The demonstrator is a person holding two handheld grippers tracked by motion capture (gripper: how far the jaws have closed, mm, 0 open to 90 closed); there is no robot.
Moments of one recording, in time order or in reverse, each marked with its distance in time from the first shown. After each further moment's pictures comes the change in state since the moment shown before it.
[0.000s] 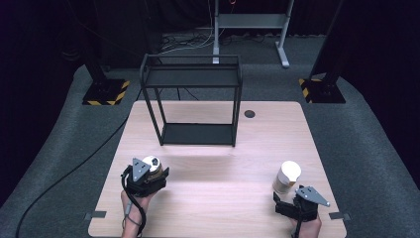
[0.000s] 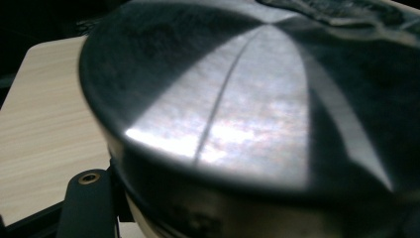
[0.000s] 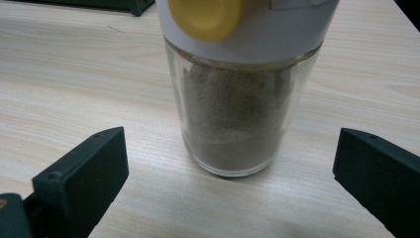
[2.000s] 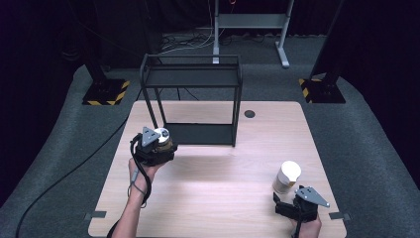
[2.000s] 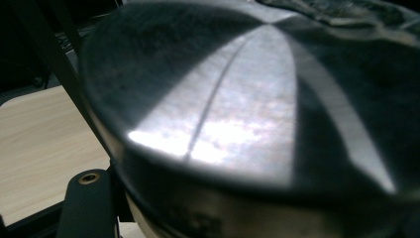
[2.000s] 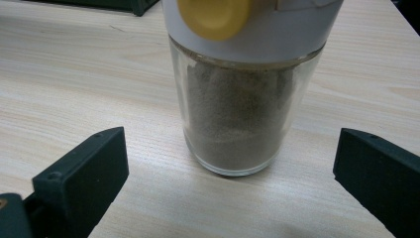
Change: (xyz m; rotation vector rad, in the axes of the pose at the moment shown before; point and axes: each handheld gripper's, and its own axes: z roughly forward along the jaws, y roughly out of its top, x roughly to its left) left arm 0.019 0.080 0.032 0.016 -0.072 0.046; right arm 0.001 -0.001 -0.001 -0.004 0.002 -0.014
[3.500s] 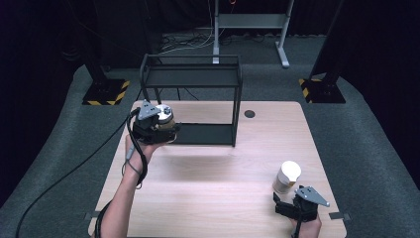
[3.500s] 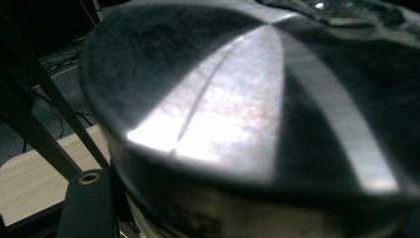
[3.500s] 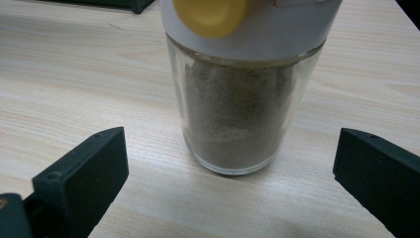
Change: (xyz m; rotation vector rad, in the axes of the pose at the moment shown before) left arm 0.011 0.081 -0.020 -0.029 -0.084 0.060; right arm 0.000 0.002 0.001 0.011 -0.001 0.005
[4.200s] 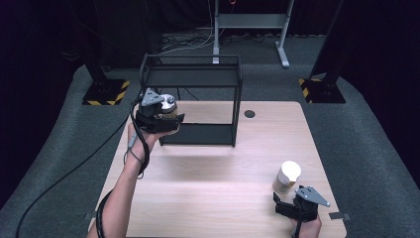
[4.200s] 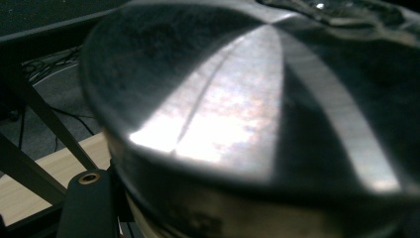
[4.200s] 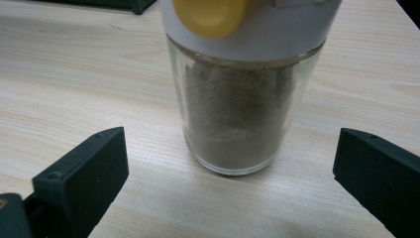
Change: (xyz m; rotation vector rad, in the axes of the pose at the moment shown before) left arm 0.008 0.027 0.010 0.026 -0.018 -0.002; right arm -0.001 0.000 0.000 -0.001 0.004 0.000
